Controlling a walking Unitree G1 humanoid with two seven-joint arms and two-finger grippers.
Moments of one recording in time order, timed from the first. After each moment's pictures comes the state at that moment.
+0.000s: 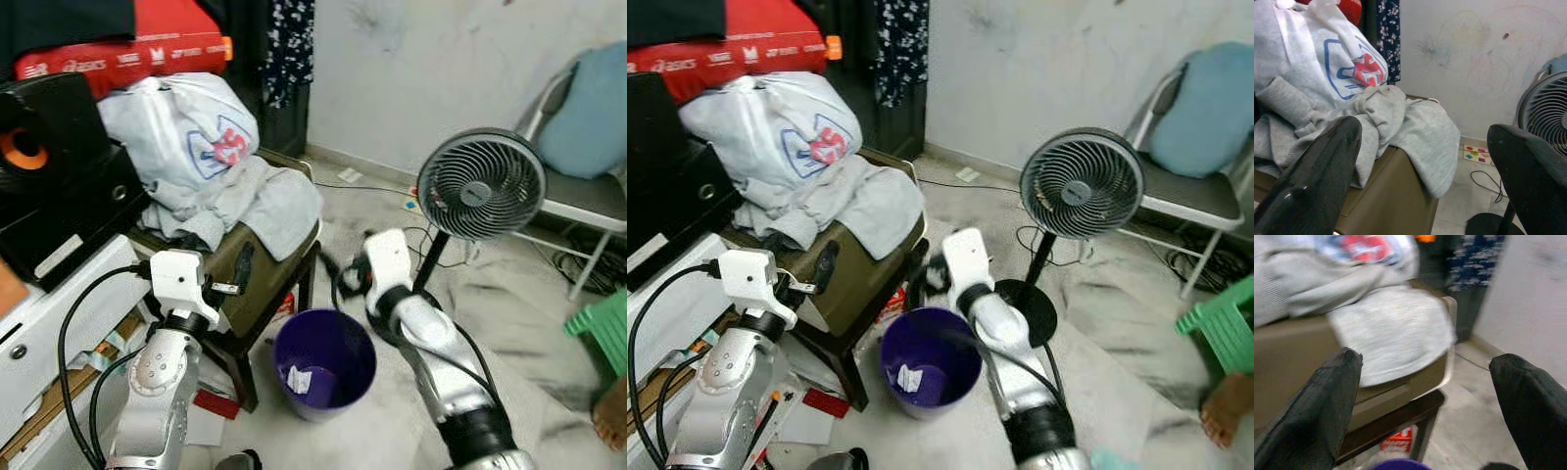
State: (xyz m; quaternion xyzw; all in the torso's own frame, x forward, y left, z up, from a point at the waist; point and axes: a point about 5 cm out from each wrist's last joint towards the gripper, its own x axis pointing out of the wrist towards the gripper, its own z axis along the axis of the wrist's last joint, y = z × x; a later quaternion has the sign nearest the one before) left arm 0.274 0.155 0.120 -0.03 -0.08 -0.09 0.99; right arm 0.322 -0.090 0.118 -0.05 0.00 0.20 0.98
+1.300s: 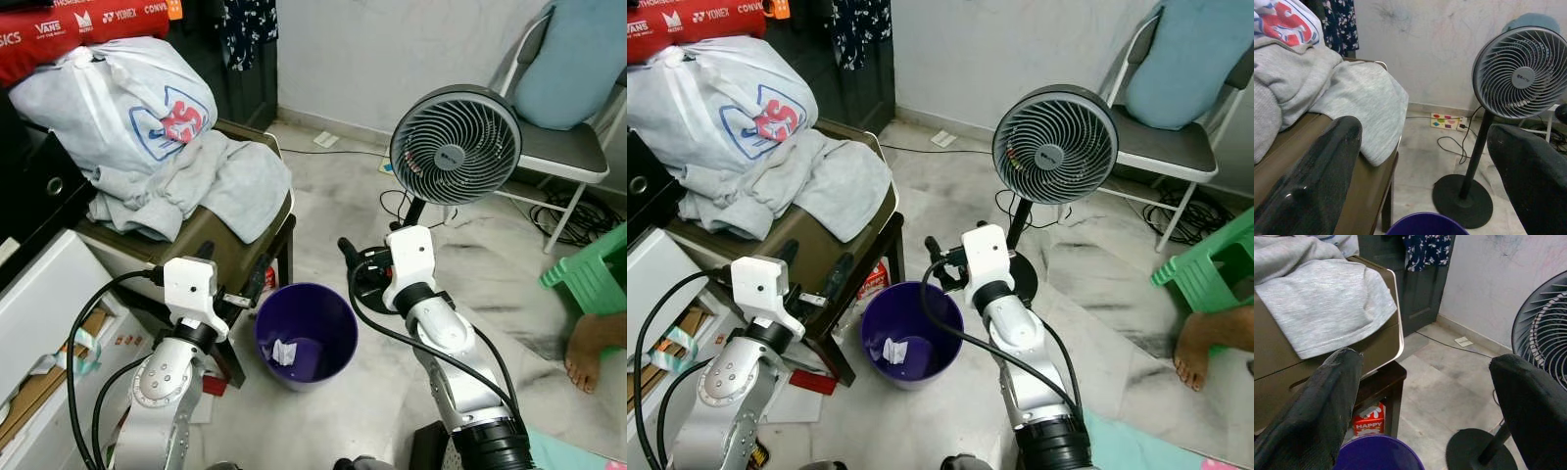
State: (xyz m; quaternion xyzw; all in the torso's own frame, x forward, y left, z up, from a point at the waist) left arm 0.261 0.143 0.121 -0.02 -0.06 -0.13 0.99; right arm 0.311 -0.106 0.127 -0.06 -0.03 0.17 0.98
